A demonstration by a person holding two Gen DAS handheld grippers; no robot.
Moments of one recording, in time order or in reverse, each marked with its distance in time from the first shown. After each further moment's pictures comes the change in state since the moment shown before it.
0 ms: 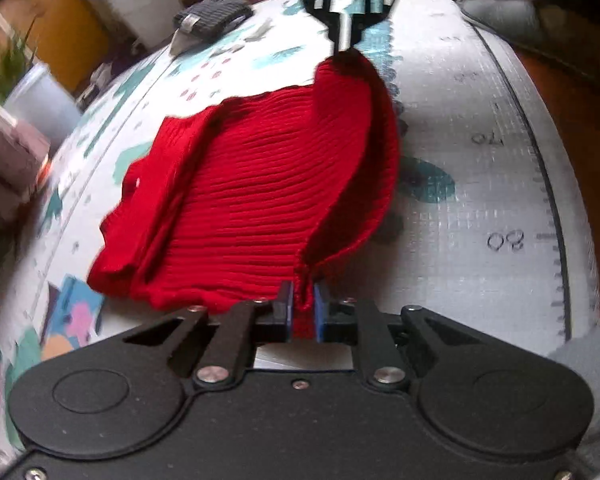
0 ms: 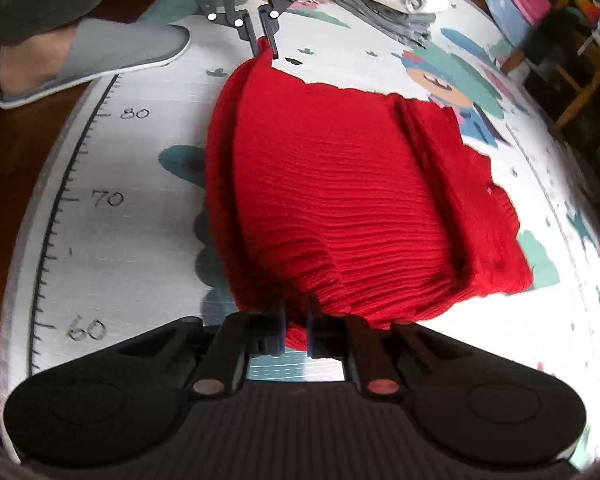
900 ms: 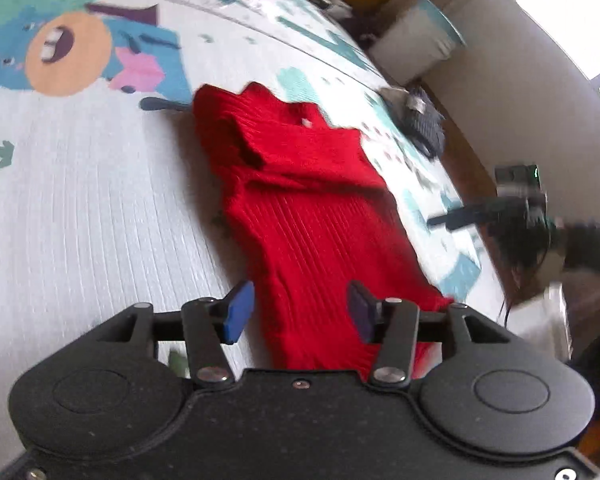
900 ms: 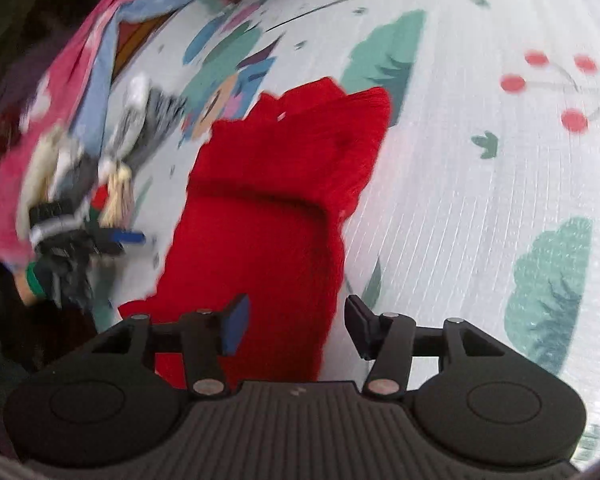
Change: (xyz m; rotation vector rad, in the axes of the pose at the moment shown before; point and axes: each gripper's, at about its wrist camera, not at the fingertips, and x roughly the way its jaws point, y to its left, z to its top) left arm -0.001 0.111 -0.086 -1.153 -0.148 -0.215; right arm -0.002 -0.146 -0.083 1.137 -0.149 0.252
